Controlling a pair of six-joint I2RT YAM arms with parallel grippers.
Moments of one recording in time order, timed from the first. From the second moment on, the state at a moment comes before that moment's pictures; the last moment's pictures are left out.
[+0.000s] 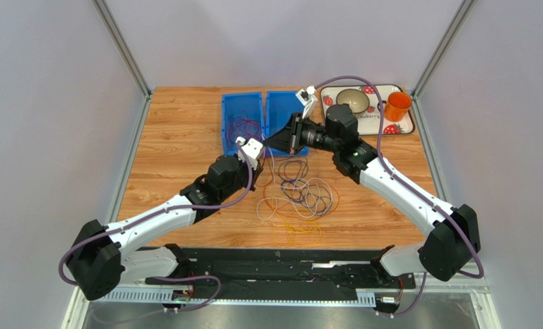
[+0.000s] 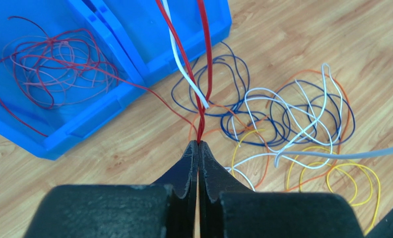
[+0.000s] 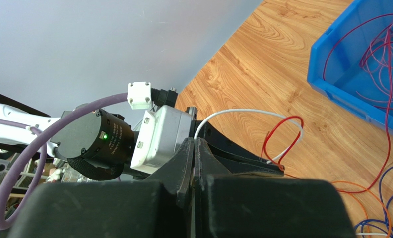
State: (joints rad) left arm -0.79 1.14 0.67 0.11 -0.11 -0.06; right arm 0.63 1.37 1.17 0.10 -0.60 0.66
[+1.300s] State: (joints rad) left arm -0.67 1.28 1.29 -0.17 -0.42 -0.03; right arm 0.45 1.00 1.11 -0.09 -0.38 0.61
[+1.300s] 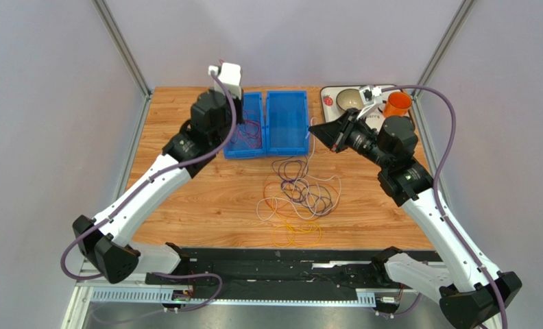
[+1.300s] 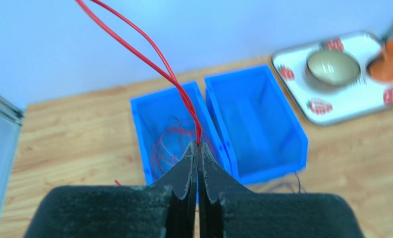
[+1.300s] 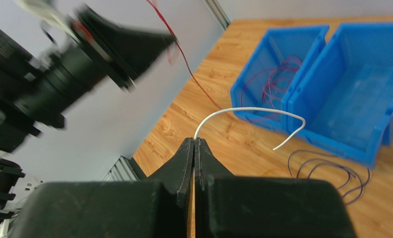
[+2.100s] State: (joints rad) left arm -0.42 2.01 1.86 -0.26 -0.27 -0.01; right arm 0.45 0.95 0.95 -0.09 -0.42 0.64
